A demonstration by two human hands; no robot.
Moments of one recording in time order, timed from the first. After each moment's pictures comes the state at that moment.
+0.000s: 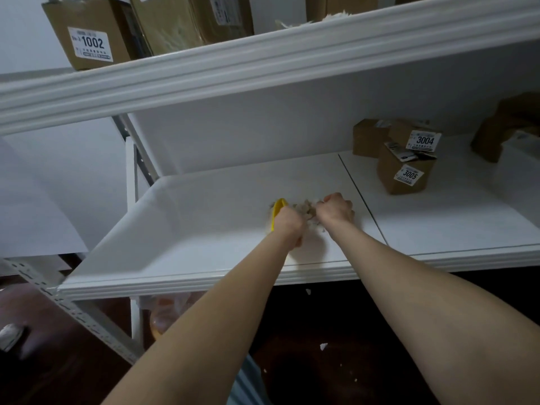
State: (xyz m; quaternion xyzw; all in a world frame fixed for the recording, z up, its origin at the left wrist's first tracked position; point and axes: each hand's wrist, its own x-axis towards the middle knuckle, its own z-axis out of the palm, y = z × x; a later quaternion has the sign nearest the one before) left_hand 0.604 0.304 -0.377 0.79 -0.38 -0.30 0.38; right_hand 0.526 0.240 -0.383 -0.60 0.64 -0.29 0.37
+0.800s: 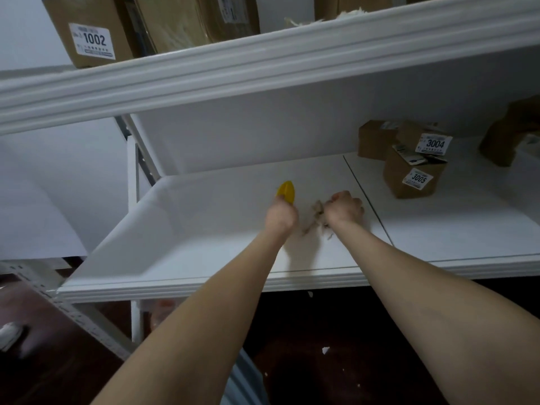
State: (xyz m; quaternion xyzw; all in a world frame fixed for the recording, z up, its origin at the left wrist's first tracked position) left_hand 0.630 0.299 -0.362 0.80 -0.41 -0.22 0.38; right_hand 0.529 0.228 -0.384 -0.61 0.65 -0.31 0.33
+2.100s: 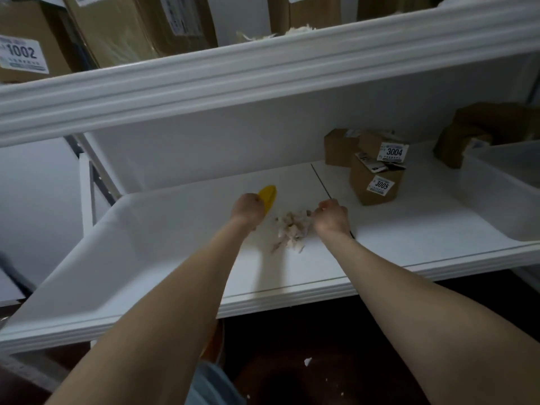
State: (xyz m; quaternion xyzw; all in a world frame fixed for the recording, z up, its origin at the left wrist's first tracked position) left_hand 0.651 0.259 -0.342 0.81 -0.47 -0.18 0.30; right_hand 0.495 0.208 -0.389 -0.59 0.63 -0.36 0.36
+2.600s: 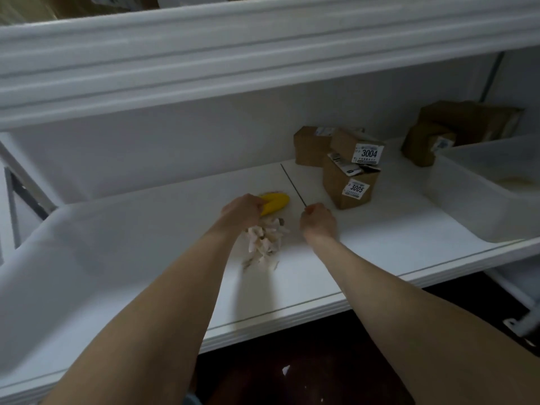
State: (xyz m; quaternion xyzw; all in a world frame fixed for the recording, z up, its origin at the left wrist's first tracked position) left_hand 0.639 0.174 -0.366 0.76 -0.64 -0.11 0.07; right_hand 0.484 0.160 -0.408 -0.57 0.68 -0.31 0.32
